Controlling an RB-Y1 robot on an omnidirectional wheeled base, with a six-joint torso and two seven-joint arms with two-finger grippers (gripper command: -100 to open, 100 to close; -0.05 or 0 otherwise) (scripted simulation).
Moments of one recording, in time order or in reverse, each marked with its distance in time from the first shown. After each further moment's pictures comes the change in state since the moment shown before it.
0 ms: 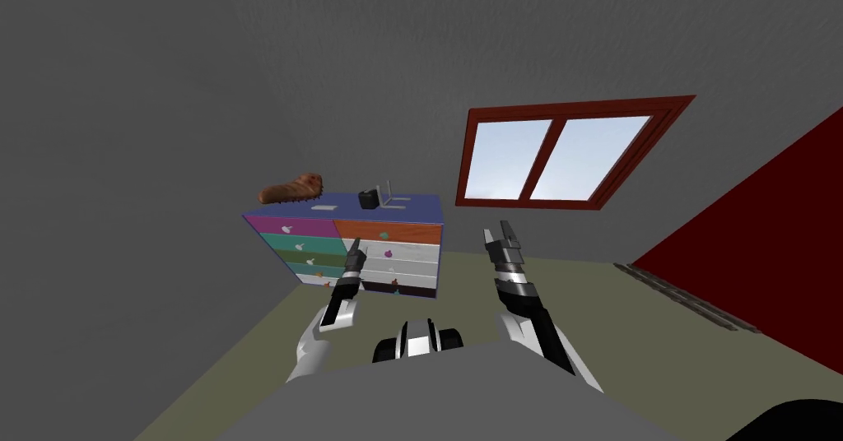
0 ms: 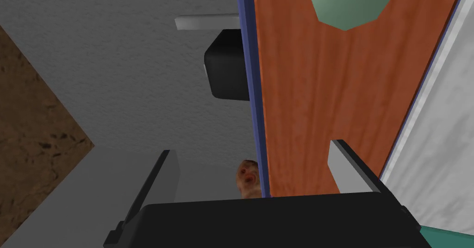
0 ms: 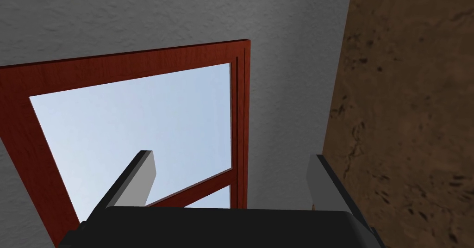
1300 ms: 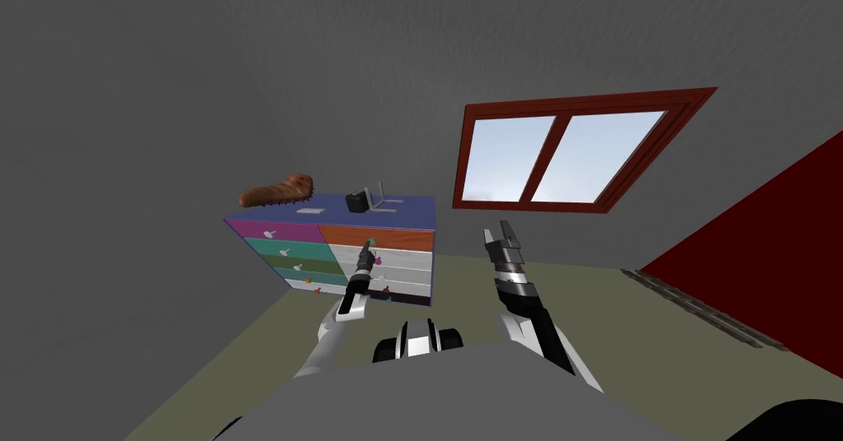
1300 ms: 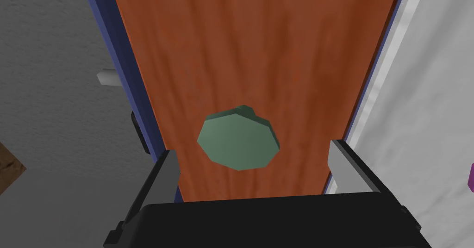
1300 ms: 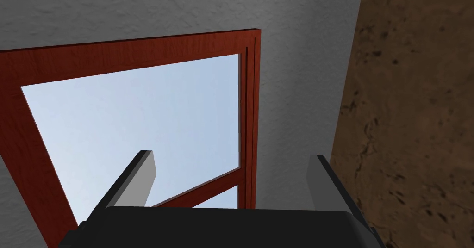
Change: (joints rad) left arm -0.183 -0.033 0.016 0.353 -0.019 -0.041 0.052; right arm 0.000 0.000 0.000 0.000 0.000 0.000 0.000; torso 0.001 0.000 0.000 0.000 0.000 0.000
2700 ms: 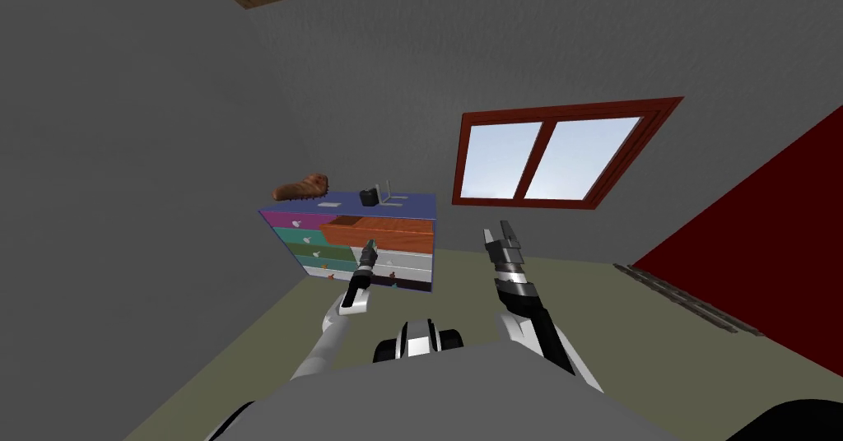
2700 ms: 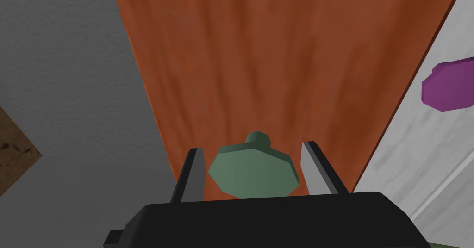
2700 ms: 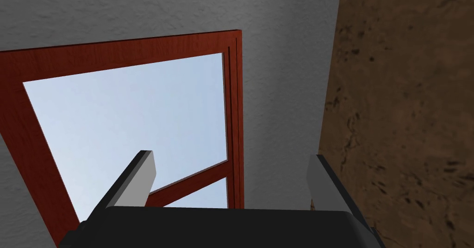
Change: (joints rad) left arm -0.038 0.000 -0.010 0.007 -0.004 0.027 0.016; right arm 0.000 0.000 0.000 0.000 0.000 0.000 0.000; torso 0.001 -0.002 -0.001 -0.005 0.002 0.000
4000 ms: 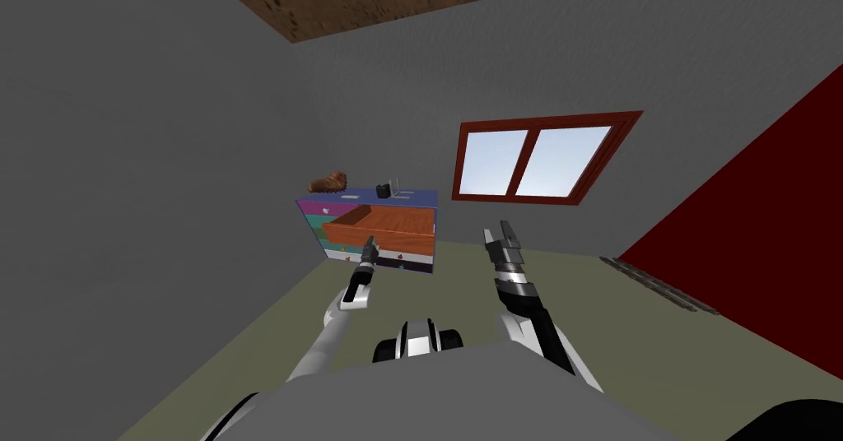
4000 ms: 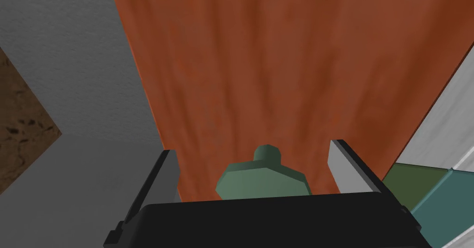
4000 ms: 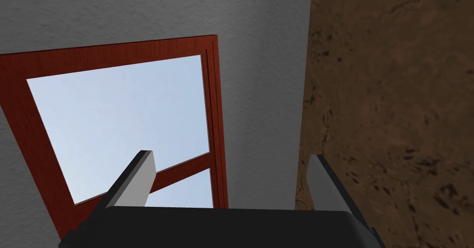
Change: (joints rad) left arm -0.024 0.012 -0.014 -0.009 -0.002 0.036 0.015; right arm 0.000 0.000 0.000 0.000 0.000 0.000 0.000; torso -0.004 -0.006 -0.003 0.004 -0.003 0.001
